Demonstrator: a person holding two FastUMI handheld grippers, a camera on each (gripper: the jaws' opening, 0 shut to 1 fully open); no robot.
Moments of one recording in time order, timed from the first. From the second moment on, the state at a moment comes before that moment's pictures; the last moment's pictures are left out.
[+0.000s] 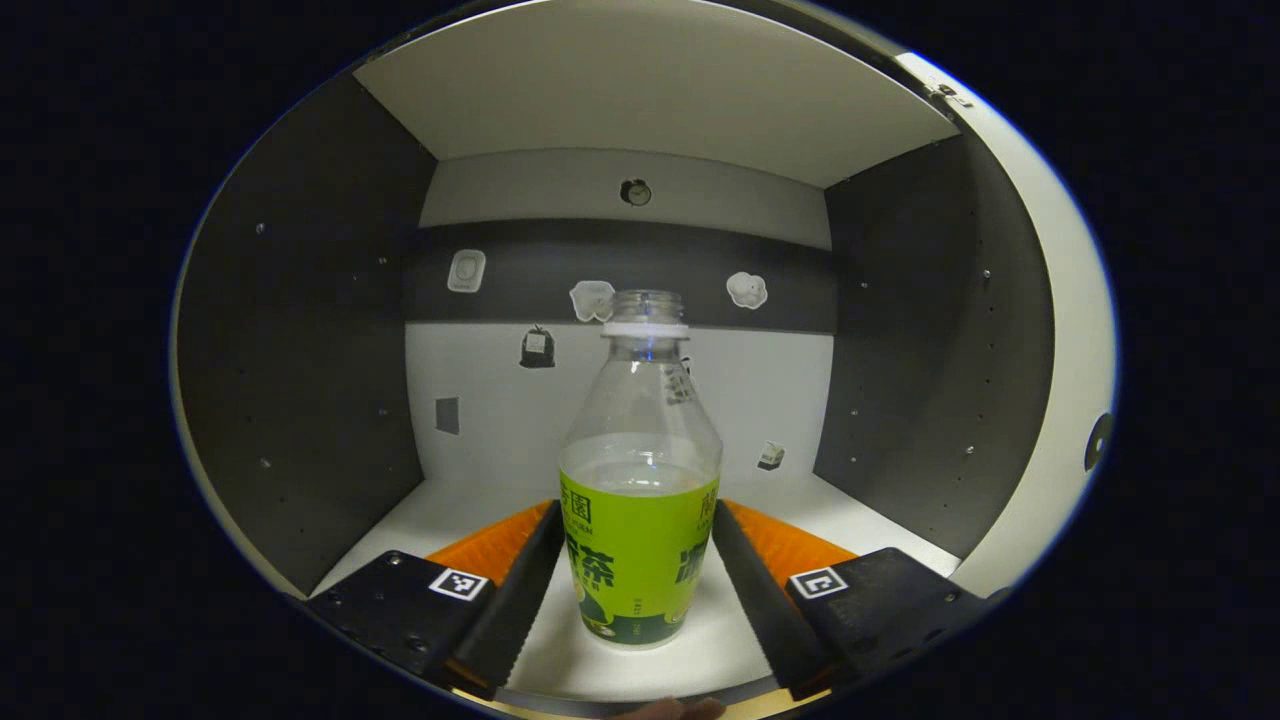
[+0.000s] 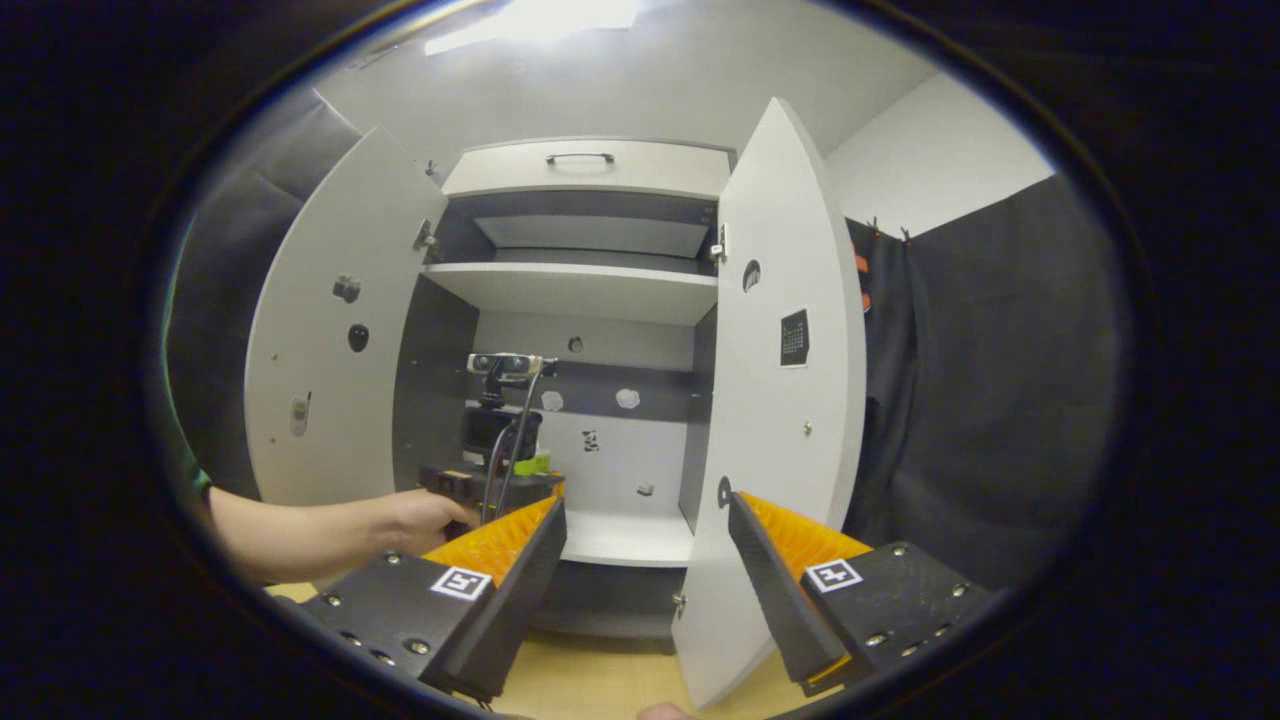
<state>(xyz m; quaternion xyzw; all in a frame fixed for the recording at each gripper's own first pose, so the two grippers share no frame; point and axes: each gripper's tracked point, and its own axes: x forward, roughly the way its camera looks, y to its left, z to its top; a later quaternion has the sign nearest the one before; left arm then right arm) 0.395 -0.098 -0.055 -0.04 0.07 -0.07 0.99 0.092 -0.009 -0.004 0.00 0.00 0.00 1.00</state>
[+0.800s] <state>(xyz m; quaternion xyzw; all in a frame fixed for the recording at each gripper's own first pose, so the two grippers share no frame) 0.235 -0.073 0.002 -0.06 0.04 -0.04 1.00 0.024 -0.025 0.007 0.03 0.00 0.01 1.00</state>
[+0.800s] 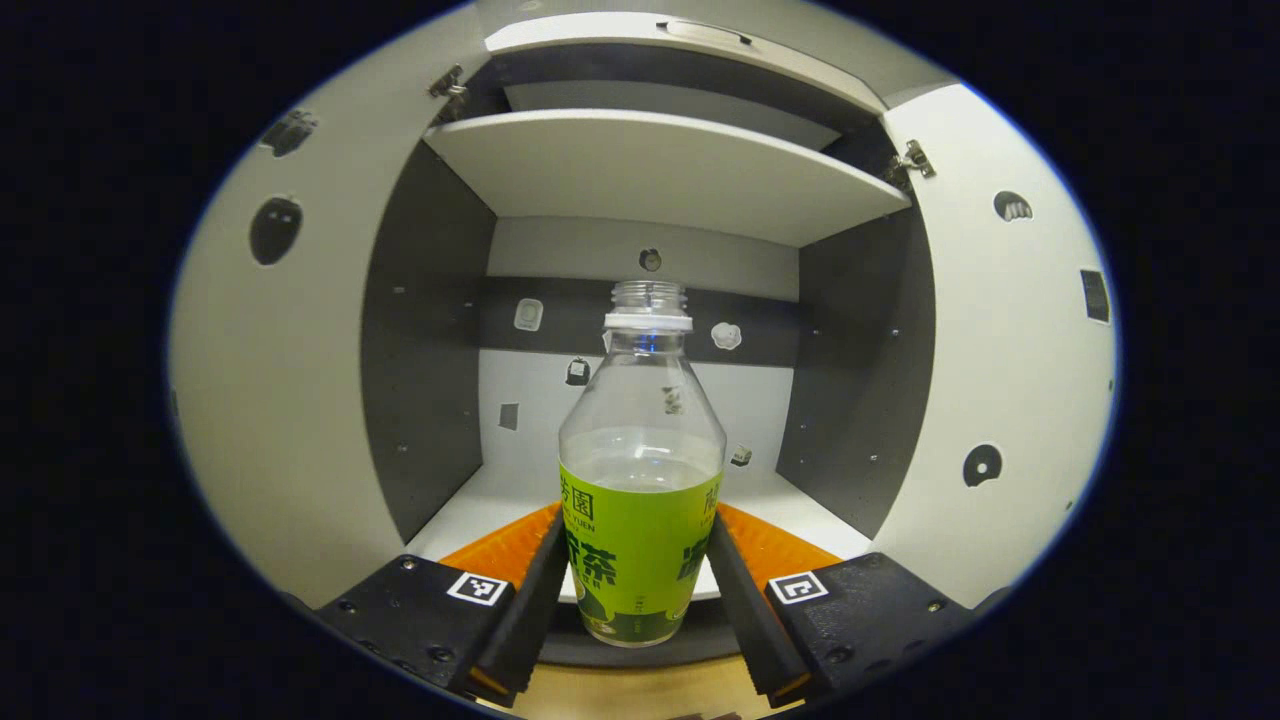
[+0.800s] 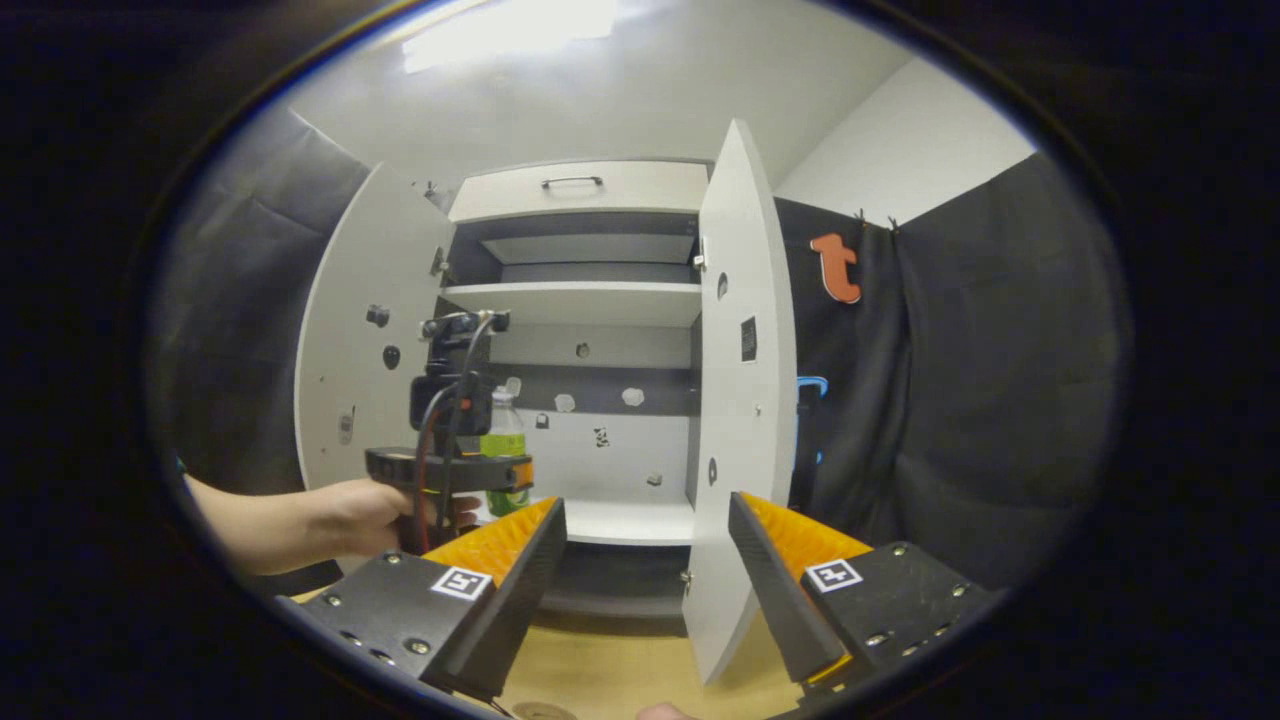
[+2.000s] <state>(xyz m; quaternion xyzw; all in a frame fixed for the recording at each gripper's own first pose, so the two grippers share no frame) 0.031 -0.103 -0.091 -0.05 0.07 -0.04 1.00 0.002 -0.023 -0.002 0.07 0.06 0.03 1.00</state>
